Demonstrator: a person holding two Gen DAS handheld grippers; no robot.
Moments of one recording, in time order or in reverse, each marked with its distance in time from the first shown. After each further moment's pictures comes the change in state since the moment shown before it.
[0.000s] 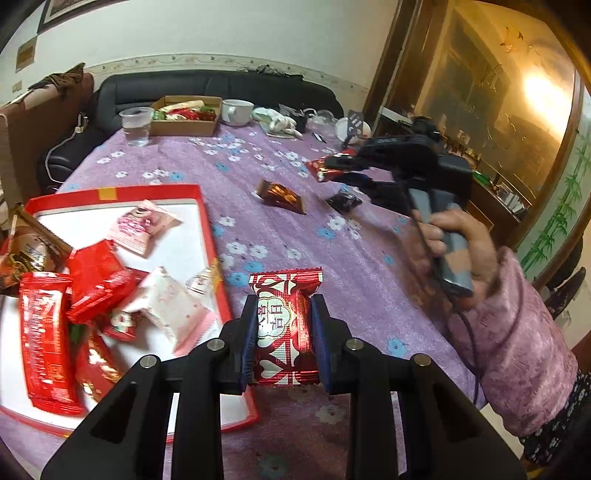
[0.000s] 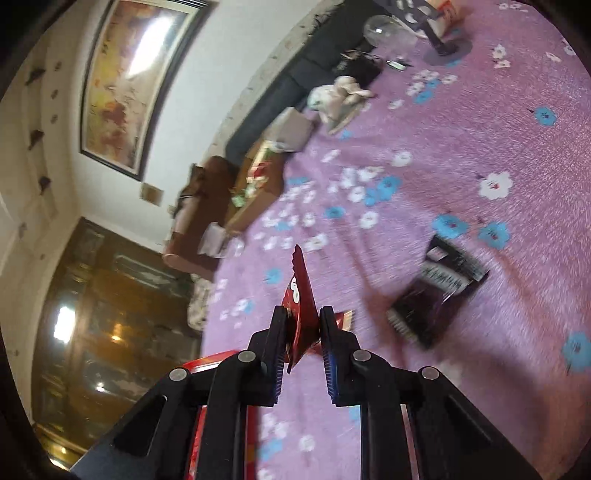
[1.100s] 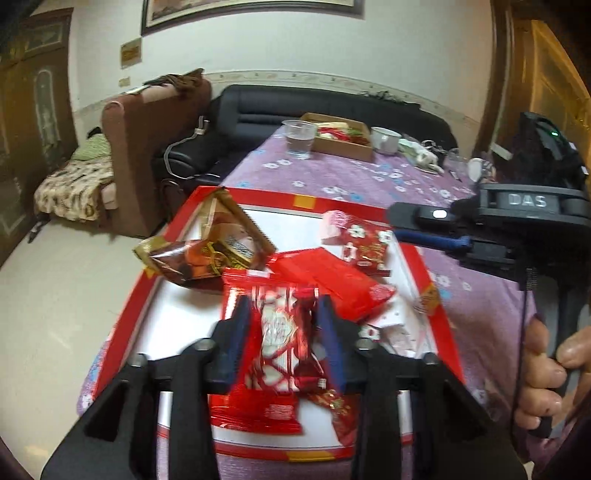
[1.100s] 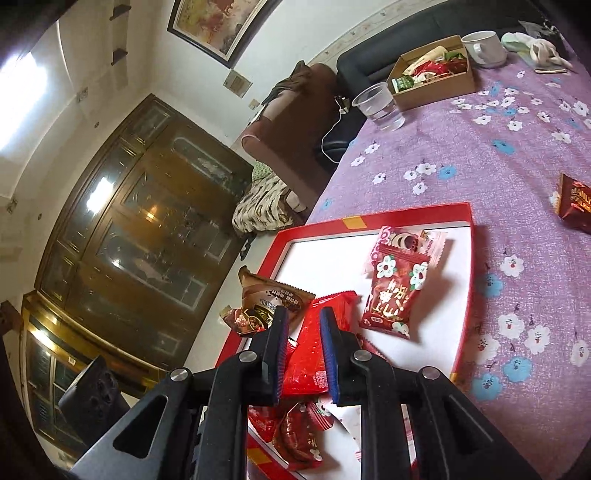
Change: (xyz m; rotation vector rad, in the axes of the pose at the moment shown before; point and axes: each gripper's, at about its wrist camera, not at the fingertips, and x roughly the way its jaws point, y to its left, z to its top) left arm -0.031 0.114 -0.010 -0.155 -0.095 0.425; right arm 0.088 0.168 -0.152 -0.369 0.279 0.163
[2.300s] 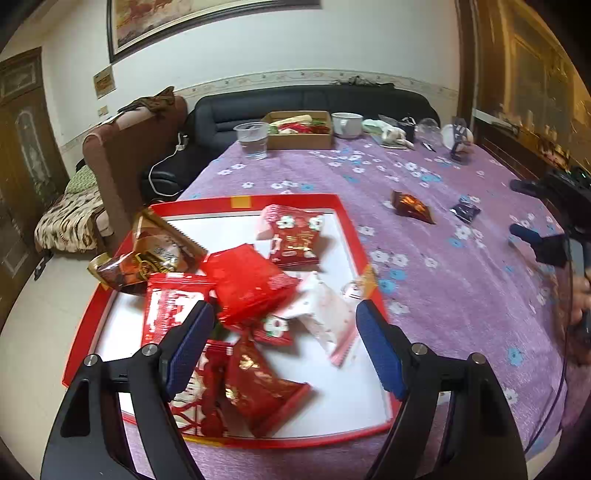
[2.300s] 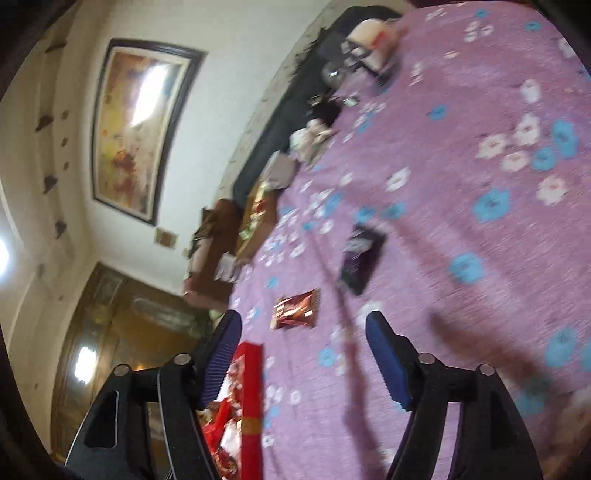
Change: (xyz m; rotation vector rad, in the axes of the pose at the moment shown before) left arm -0.009 -0.079 -0.010 0.160 0.004 0.005; right arm -0.227 -0.198 -0.019 0.469 -0.448 -0.152
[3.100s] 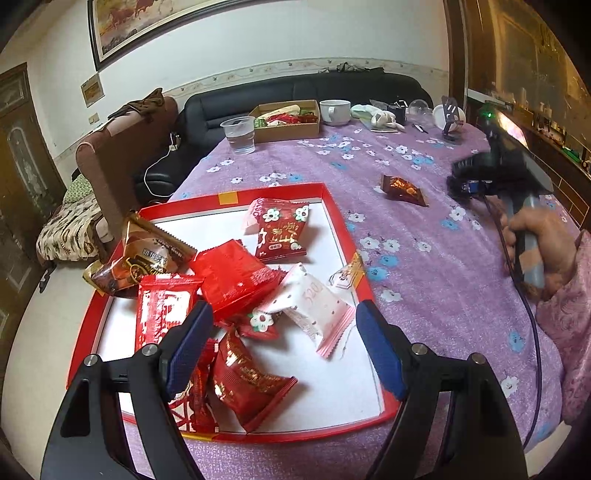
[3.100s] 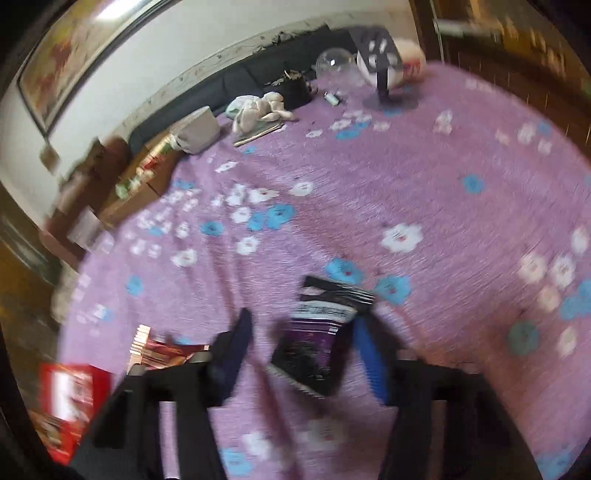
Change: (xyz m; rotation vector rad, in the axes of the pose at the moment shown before) left arm 0.000 -0.016 0.004 0.061 0.044 0.015; right arm 0.119 0.039 0.018 -0.392 0.017 -0.636
